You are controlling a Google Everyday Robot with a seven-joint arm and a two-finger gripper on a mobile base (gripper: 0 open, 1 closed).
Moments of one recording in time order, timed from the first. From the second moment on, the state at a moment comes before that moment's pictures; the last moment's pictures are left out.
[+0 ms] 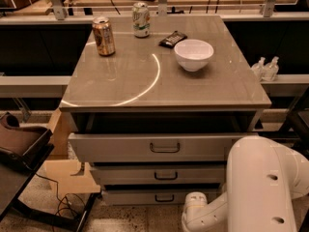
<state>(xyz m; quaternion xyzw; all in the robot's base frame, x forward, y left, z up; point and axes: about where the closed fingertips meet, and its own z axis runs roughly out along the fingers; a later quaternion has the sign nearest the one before) 0.405 -0.155 0.193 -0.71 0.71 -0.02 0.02</state>
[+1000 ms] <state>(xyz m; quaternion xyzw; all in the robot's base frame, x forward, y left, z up) 0.423 -0.136 0.159 -0.73 0.68 0.00 0.03</state>
